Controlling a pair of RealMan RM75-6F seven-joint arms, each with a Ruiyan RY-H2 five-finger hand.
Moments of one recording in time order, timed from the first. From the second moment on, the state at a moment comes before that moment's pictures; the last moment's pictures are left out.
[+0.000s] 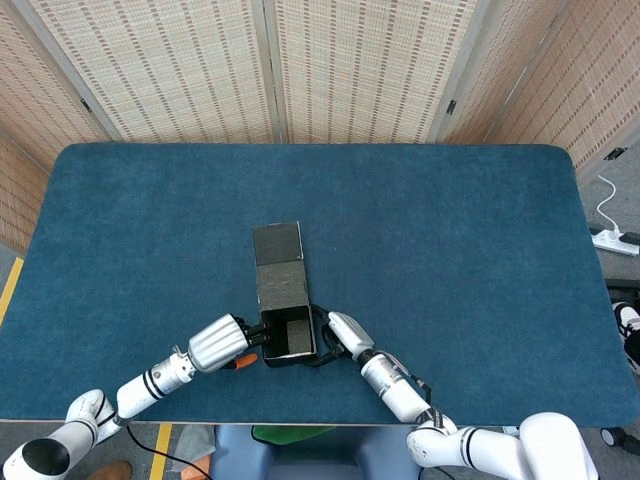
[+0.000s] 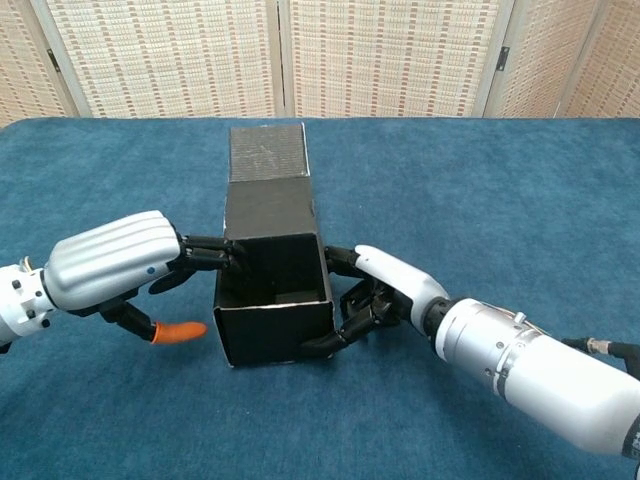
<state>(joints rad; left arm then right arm) -0.65 -1.89 0.18 -0.49 1.90 1.53 -0.46 0.66 -1.98 0.16 -1.10 -1.38 0.84 0.55</state>
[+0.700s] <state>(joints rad) -0.71 -1.82 0.22 -0.67 1.91 1.38 -0.22 0.65 -1.98 0.13 -1.11 -1.41 0.88 0.56</state>
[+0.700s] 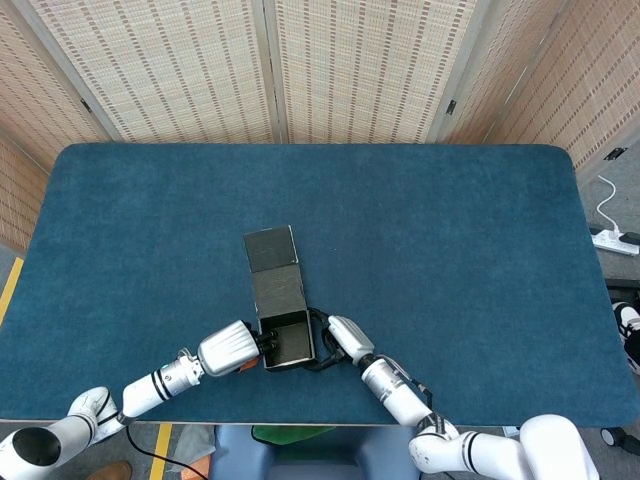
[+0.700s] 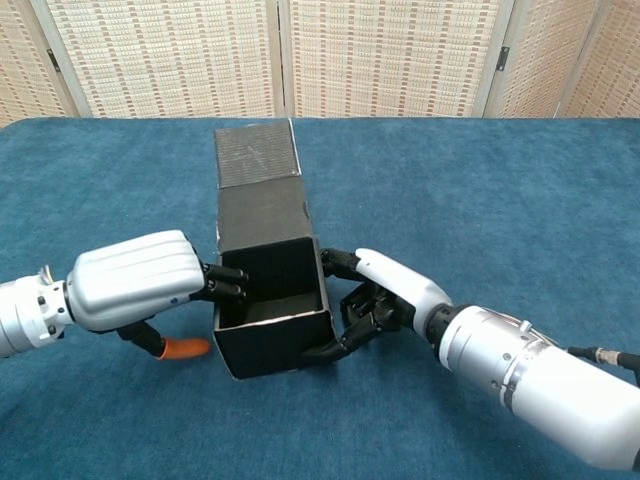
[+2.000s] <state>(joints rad) -0.65 -1.73 0.14 -0.81 1.82 1.52 -0.35 0.67 -2.05 0.21 -1.06 -1.35 0.89 0.54</state>
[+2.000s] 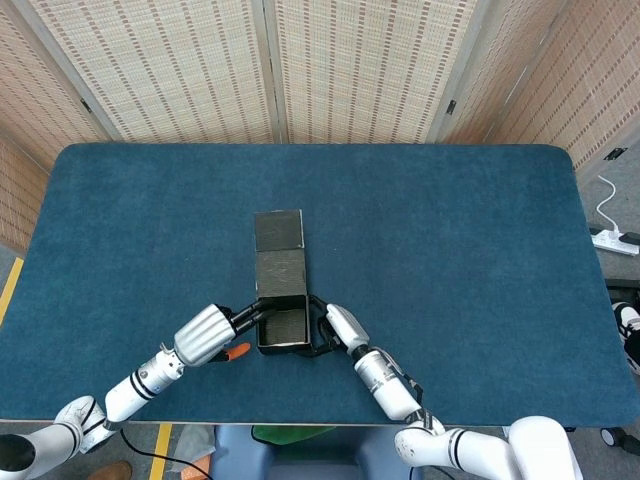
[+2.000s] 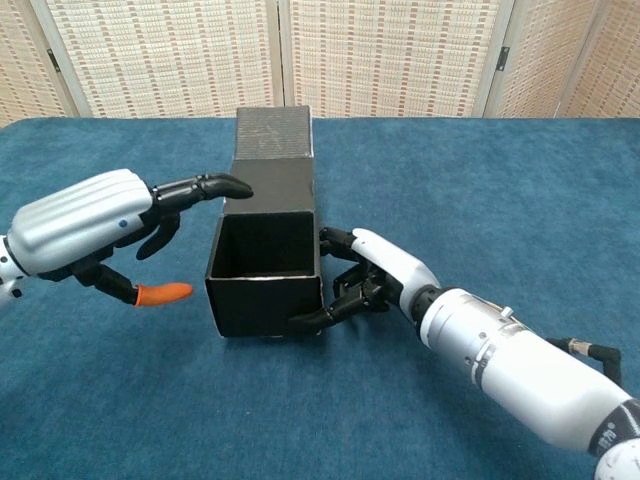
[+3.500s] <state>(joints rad) -0.67 -1.61 0.07 -1.11 1.52 0.98 -1.03 0.53 -1.72 0.13 -1.43 -1.39 1.01 0.45</state>
